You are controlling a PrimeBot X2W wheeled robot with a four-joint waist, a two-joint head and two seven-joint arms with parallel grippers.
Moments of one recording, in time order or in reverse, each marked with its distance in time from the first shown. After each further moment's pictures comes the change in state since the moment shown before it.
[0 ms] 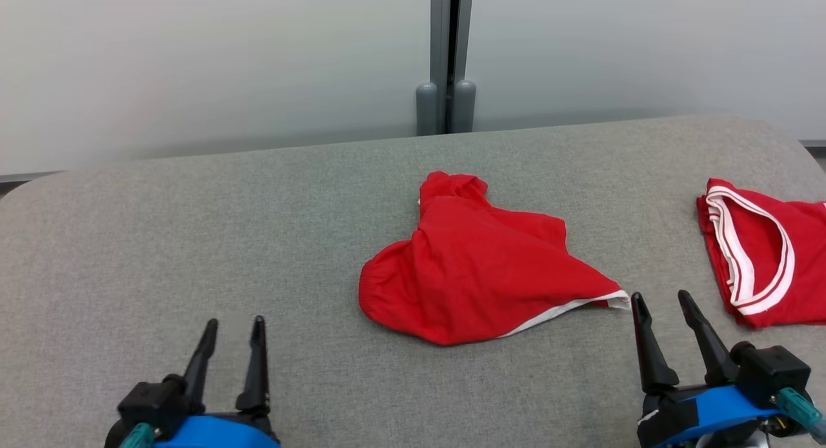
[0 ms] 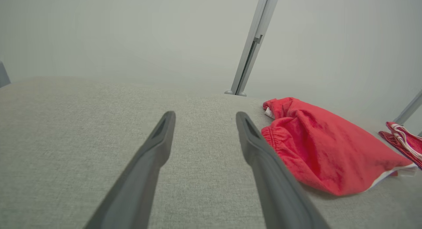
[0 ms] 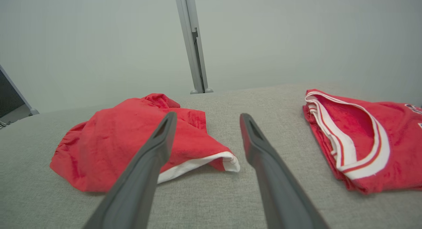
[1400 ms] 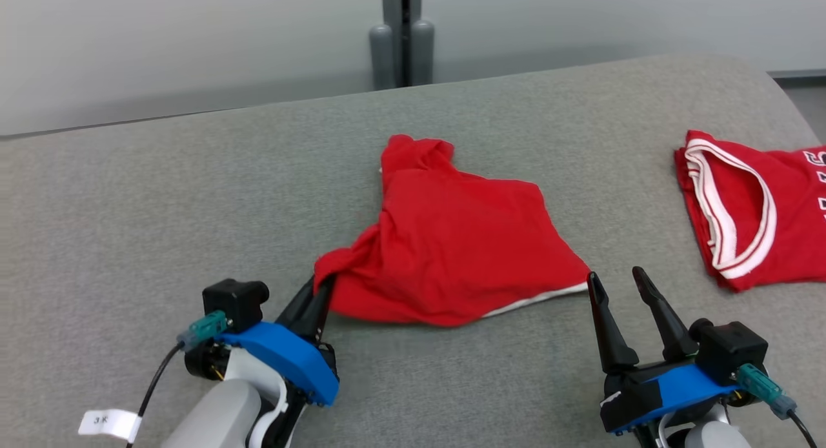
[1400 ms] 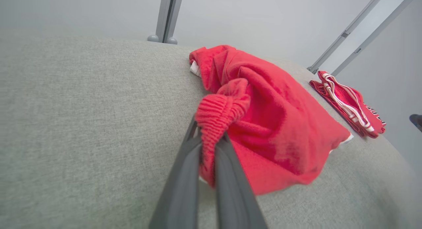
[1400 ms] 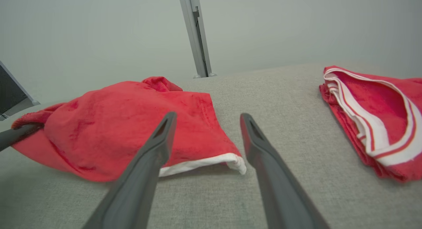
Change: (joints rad) left arm -0.402 0.061 -0.432 0.300 -0.350 -0.064 0.086; right arm -0.079 0.022 0.101 0.030 0.017 0.000 -0.013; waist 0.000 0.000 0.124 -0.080
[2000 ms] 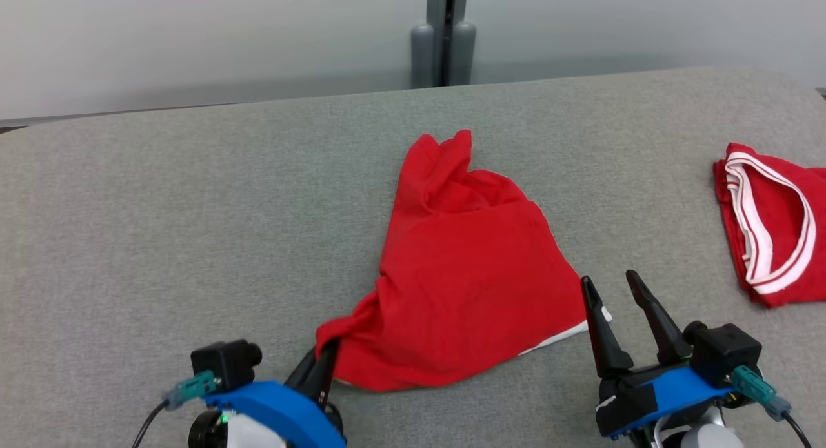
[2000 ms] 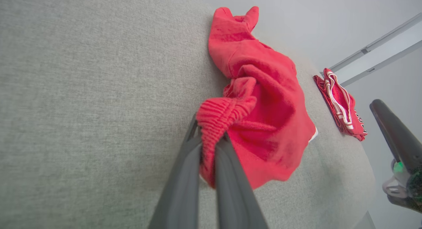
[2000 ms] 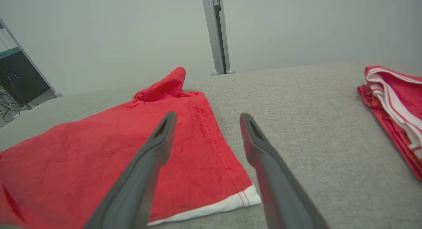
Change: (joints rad) left arm 0.317 0.087 0.038 -0.485 -0.152 0.243 0.211; right arm 0.012 0.000 0.006 -0.010 0.000 0.000 0.010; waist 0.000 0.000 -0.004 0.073
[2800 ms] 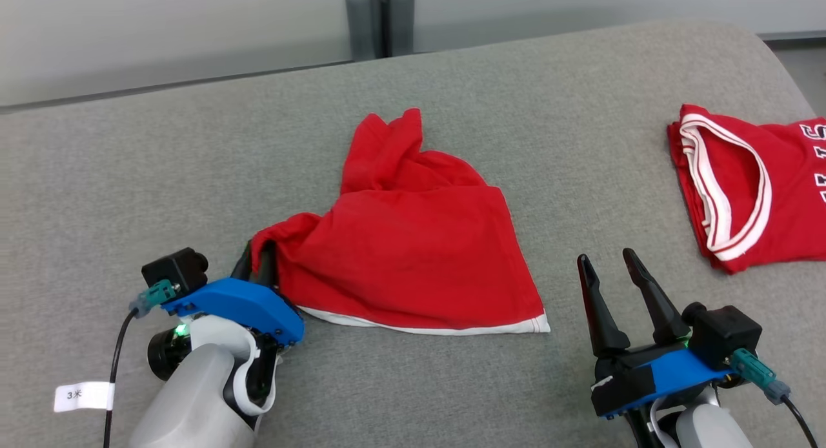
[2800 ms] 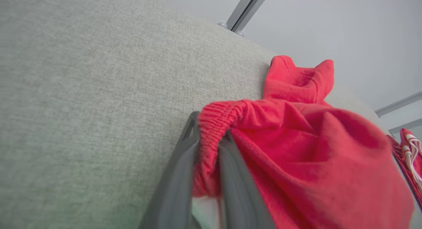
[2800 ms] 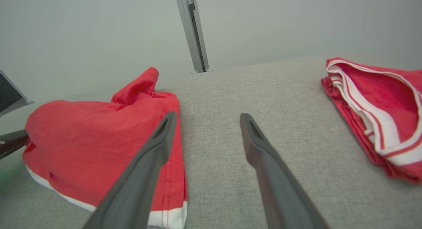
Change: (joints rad) left arm -0.400 -0.147 0.113 0.630 0.004 -0.053 -0.191; right arm -0.061 0.001 0.019 0.023 0.017 0.000 -0.024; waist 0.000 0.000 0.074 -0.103
